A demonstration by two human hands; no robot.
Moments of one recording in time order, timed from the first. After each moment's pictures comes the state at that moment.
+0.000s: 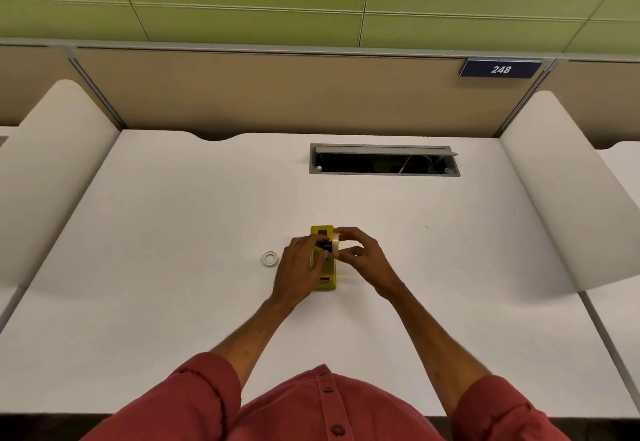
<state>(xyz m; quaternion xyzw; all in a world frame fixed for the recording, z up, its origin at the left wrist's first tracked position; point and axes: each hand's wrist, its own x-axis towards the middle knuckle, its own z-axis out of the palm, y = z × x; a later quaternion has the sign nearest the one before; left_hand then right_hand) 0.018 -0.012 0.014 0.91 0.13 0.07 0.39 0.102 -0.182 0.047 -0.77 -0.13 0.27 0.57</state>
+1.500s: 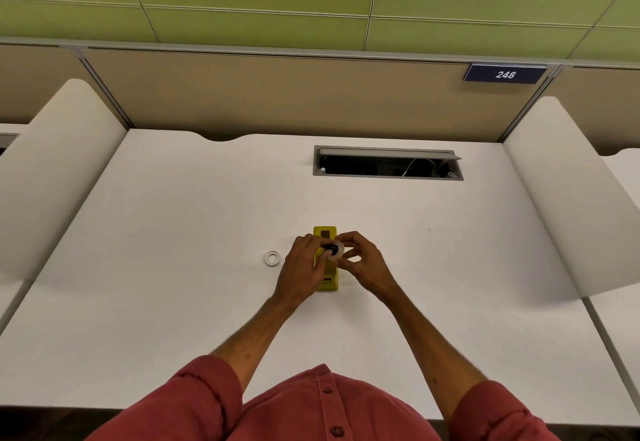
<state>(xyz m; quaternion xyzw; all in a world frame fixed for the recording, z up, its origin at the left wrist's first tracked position) 0.017 -0.015 0.021 0.91 0.10 0.10 0.38 0.095 -0.178 0.039 -0.80 -0.15 0.22 0.53</state>
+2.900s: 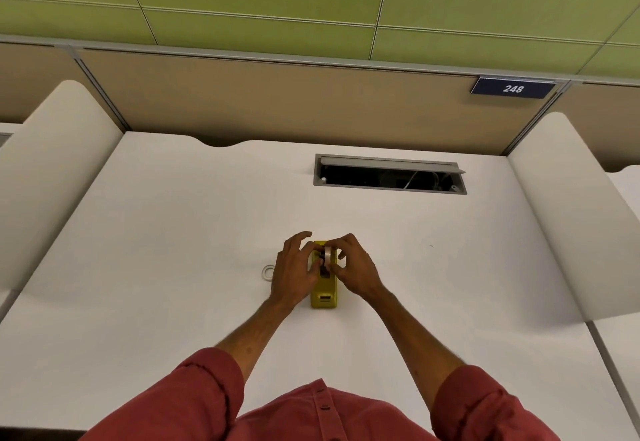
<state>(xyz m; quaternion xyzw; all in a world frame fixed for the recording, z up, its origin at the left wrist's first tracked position) 0.050 0.009 0.013 0.93 0.17 0.03 0.33 0.126 -0.143 0.040 -0.89 -0.24 0.18 0.33</state>
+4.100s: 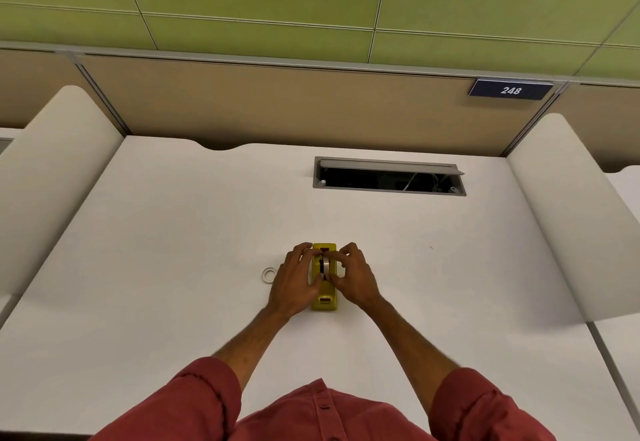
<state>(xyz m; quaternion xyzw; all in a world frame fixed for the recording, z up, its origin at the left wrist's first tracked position) 0.038 0.006 0.007 0.93 0.15 -0.02 0.35 0.117 -0.146 0.024 -0.91 -0.23 0.20 0.27</state>
